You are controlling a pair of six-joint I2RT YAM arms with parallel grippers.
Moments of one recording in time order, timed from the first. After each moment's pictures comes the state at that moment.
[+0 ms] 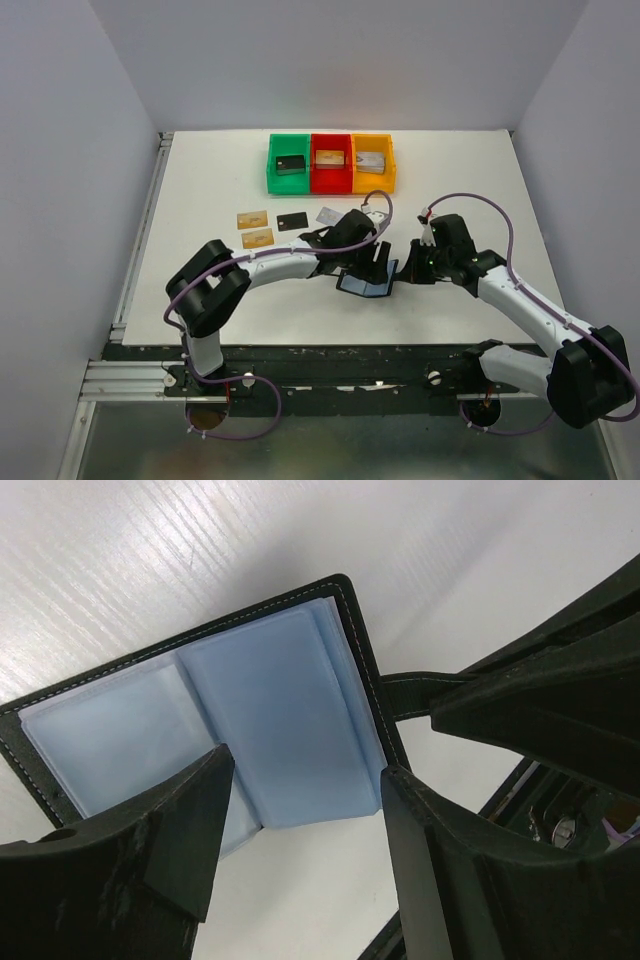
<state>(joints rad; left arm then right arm) -0.91 1.79 1.14 -0.11 0.22 -0.48 0.39 1.12 0.66 -0.45 -0.23 0.40</state>
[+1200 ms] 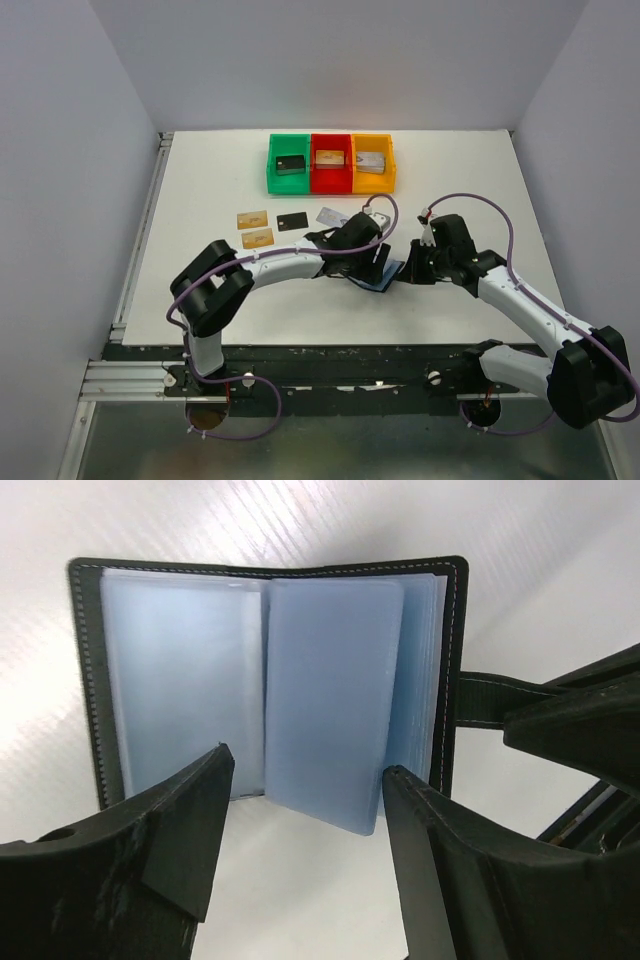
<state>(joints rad) -0.94 1.83 1.20 -0.22 0.07 -0.44 0.39 1.12 0.66 -0.45 -0.23 0.40</state>
